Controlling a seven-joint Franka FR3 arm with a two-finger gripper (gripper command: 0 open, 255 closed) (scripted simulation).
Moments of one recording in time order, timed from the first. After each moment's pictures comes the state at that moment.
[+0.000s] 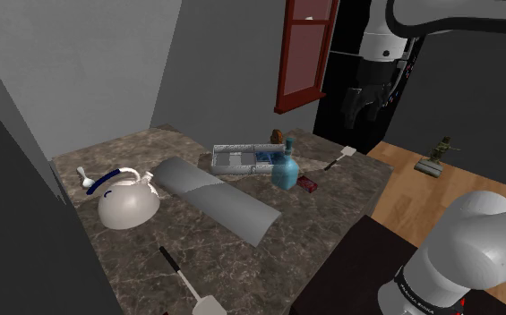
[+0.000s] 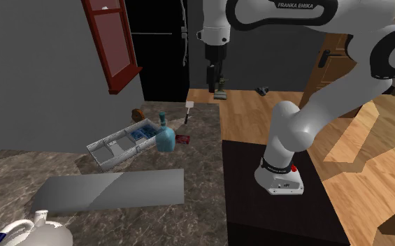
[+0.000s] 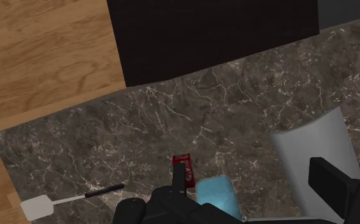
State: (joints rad) arm 0.00 -0.76 -0.06 -2.30 -0.07 1.52 0.08
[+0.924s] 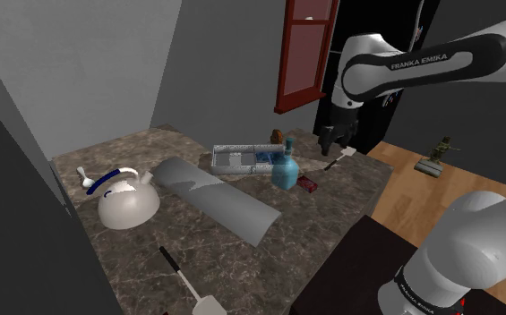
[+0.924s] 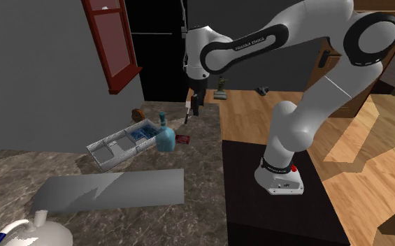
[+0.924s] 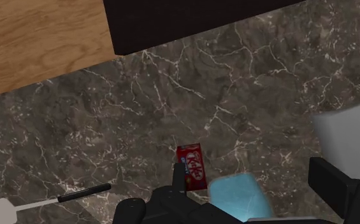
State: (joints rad) arm -0.01 -0.54 -0.16 -2.50 -0.11 1.95 0.00
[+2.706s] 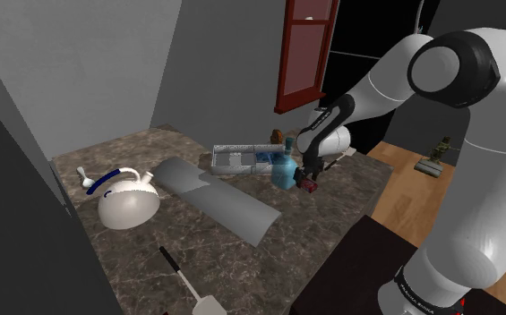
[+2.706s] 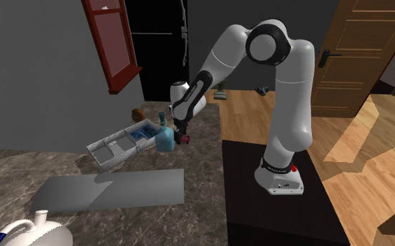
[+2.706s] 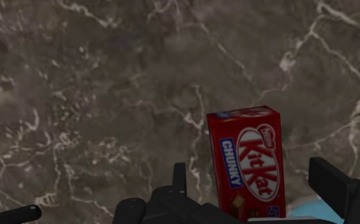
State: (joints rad) arm -0.01 0.22 -0.24 -2.40 0.12 2.62 -0.27
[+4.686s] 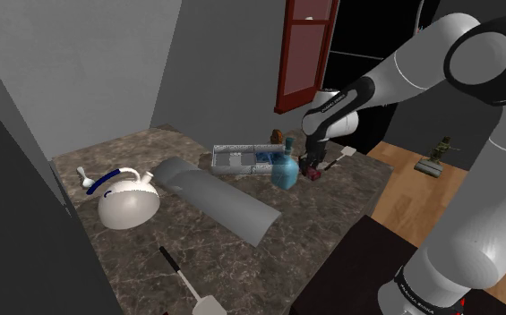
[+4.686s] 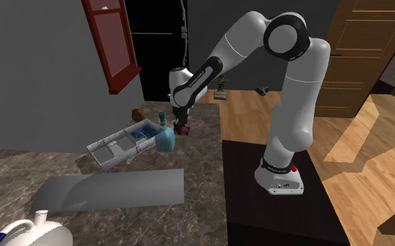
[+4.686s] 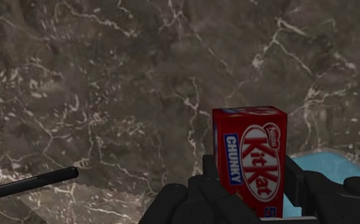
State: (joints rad) arm 0.00 0.06 -0.27 -2.39 0.04 2.45 -0.21
